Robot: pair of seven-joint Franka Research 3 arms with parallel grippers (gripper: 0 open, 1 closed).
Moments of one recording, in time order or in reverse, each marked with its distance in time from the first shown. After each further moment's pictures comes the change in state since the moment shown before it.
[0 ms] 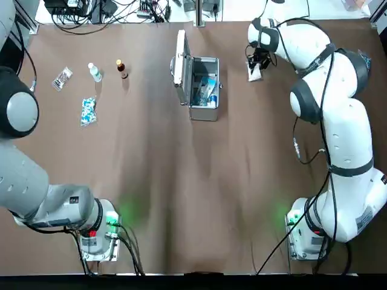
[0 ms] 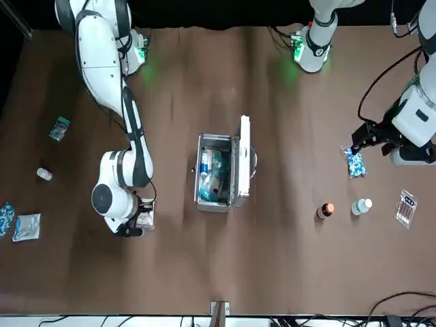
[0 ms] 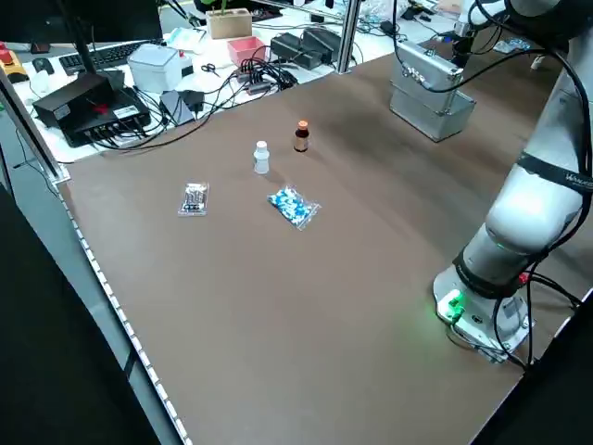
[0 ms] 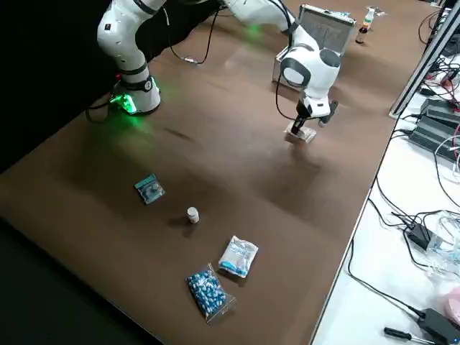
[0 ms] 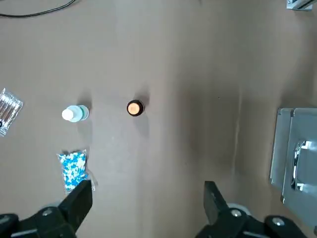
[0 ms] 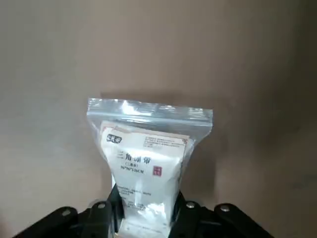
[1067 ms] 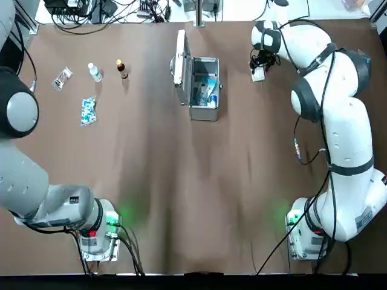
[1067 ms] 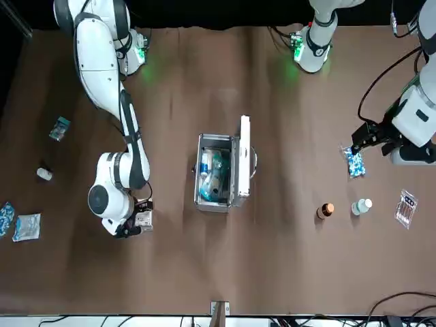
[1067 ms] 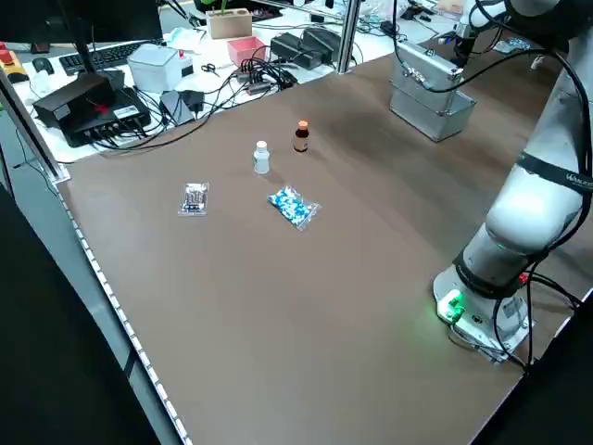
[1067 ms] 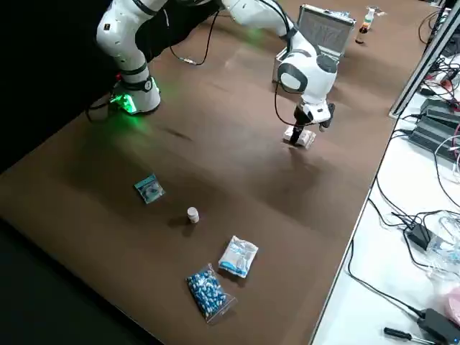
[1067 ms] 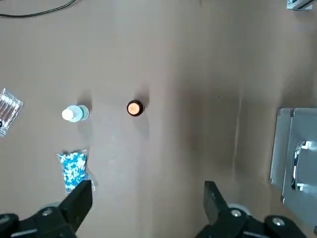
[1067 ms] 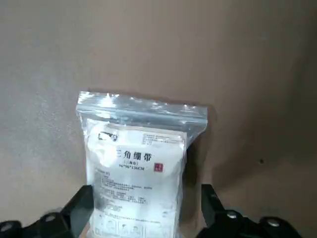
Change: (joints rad) left arm 0.000 0.000 0.000 0.000 0.000 0.000 0.000; right arm -0.025 0.010 -0.006 -0.024 -0.019 0.047 -0.188
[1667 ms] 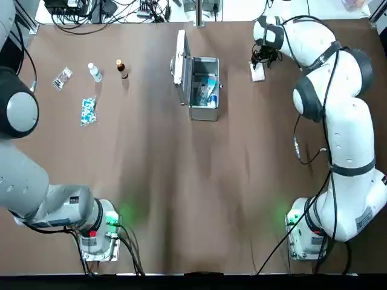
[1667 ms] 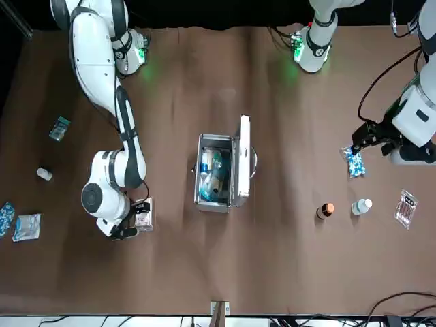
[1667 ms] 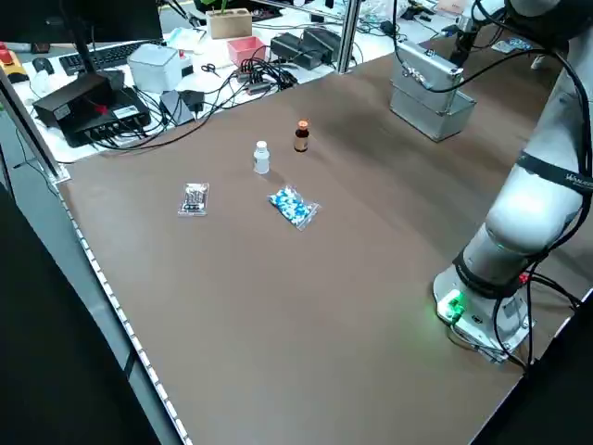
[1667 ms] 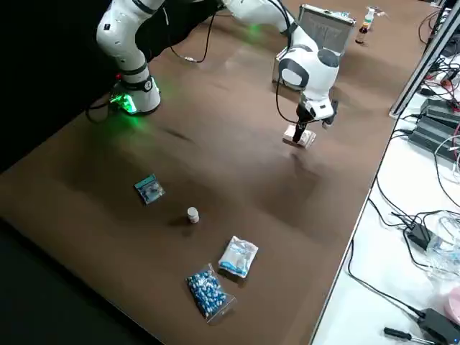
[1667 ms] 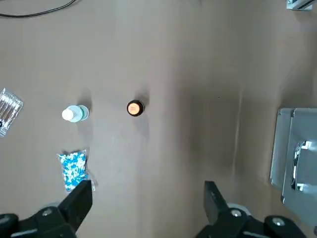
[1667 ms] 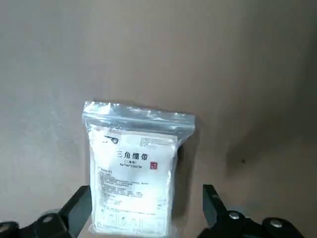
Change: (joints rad) left arm 0.000 0.000 0.000 0.000 0.000 0.000 0.000; right arm -0.001 -0.021 -0.010 0.000 -0.001 0.000 -0.002
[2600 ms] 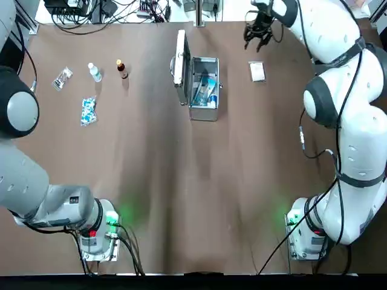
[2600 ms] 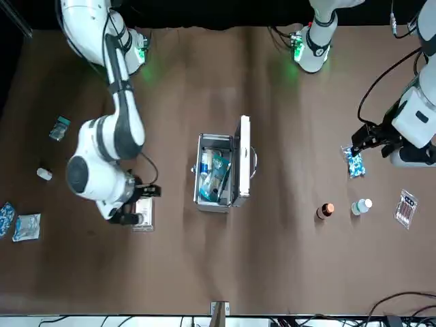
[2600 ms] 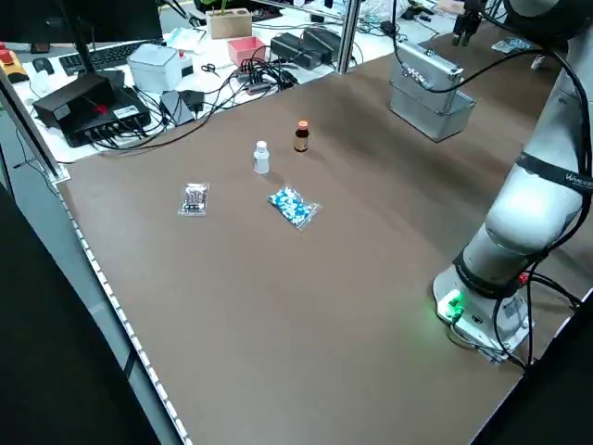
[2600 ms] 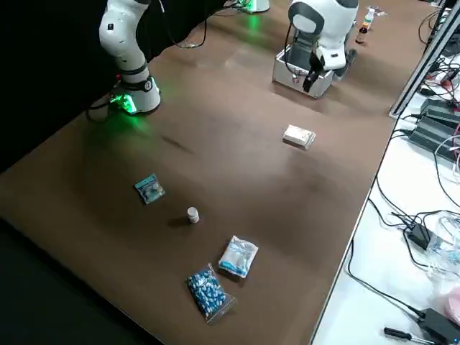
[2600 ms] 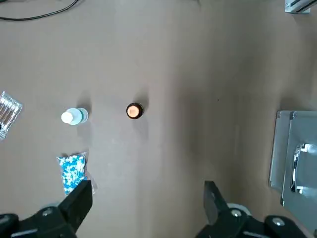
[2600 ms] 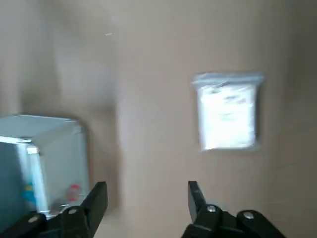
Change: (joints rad) left arm 0.000 0.003 -0.001 0.000 0.000 0.013 0.000; right arm 0.104 -0.201 -0.063 0.077 0.105 -0.289 0.242
